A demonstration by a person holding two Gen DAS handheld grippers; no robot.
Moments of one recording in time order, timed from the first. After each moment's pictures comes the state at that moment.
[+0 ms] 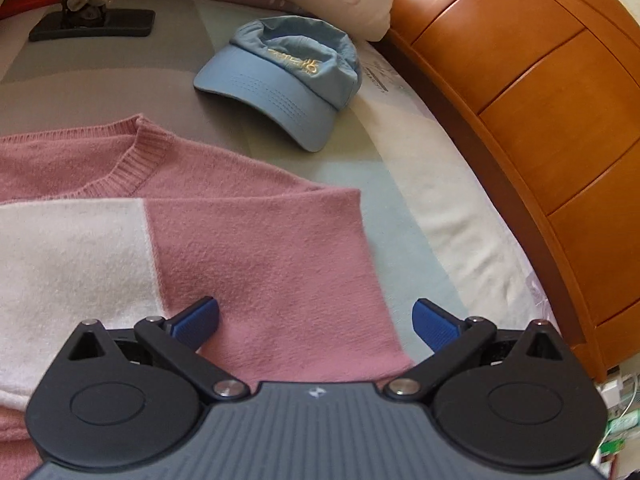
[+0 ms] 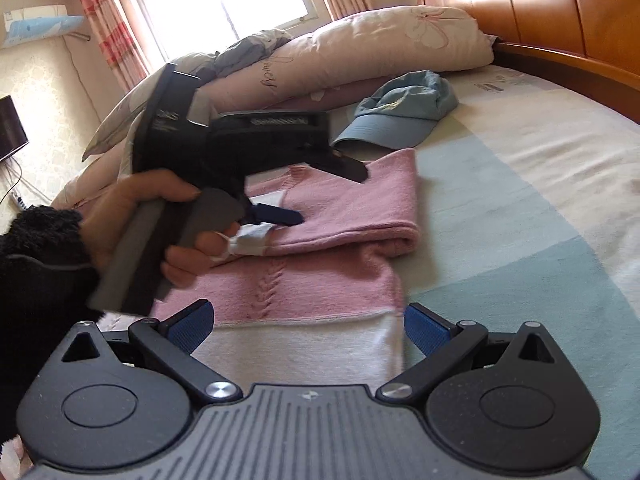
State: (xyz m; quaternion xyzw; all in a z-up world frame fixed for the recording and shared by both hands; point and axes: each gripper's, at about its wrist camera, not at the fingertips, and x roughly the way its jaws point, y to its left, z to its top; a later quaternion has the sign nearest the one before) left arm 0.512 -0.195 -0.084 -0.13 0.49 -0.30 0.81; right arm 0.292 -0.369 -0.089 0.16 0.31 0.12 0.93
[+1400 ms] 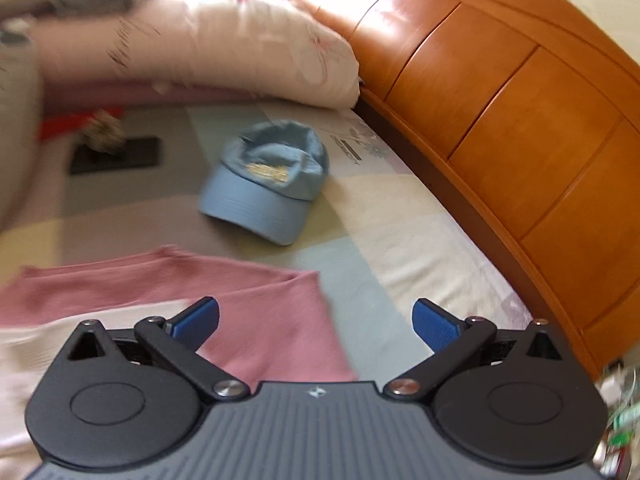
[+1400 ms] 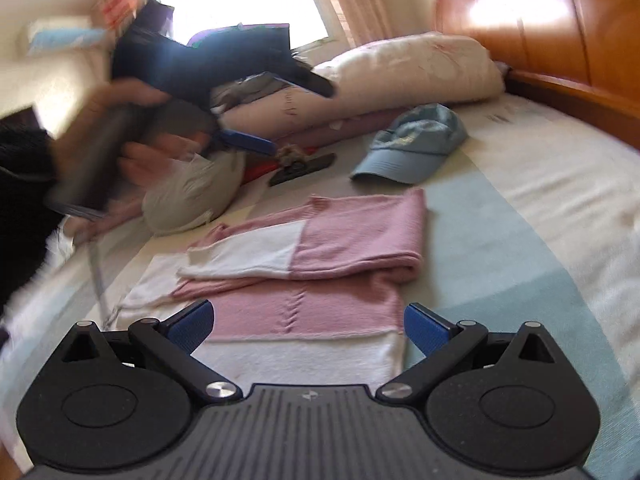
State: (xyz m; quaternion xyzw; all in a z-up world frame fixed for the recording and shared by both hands) left arm 0.459 -0.167 0.057 -0.06 0.42 -0.28 0.86; right arm 0.256 -0.373 -0.052 0.14 0.27 0.16 0.94
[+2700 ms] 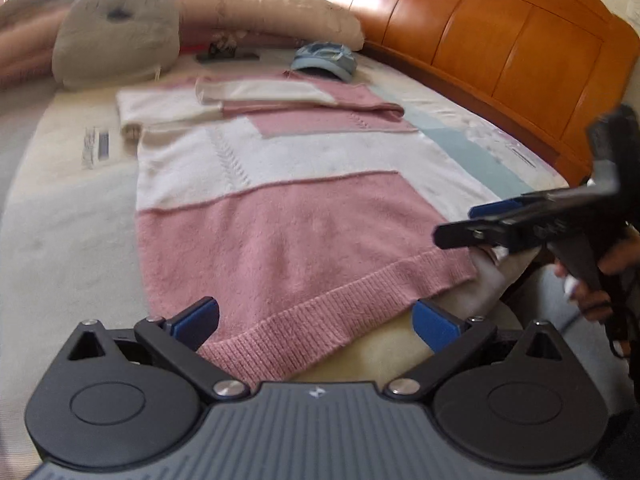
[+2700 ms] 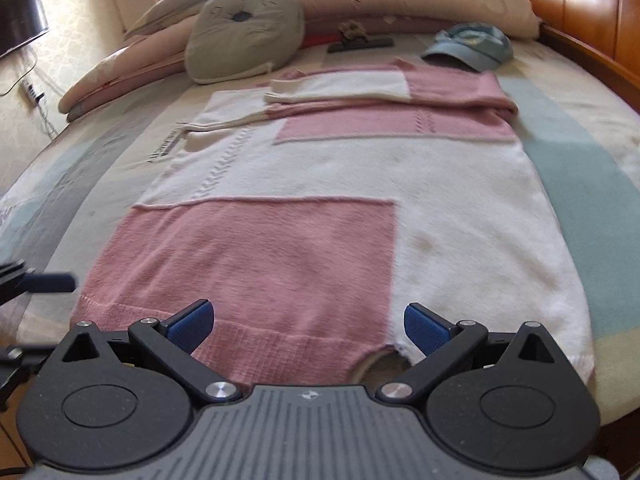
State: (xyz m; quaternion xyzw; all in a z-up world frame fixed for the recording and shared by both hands) left arm 0.130 0.080 -0.080 -0.01 0.41 -0.26 0.88; right arm 0.132 -0.192 -0.077 0.05 0.41 0.13 0.90
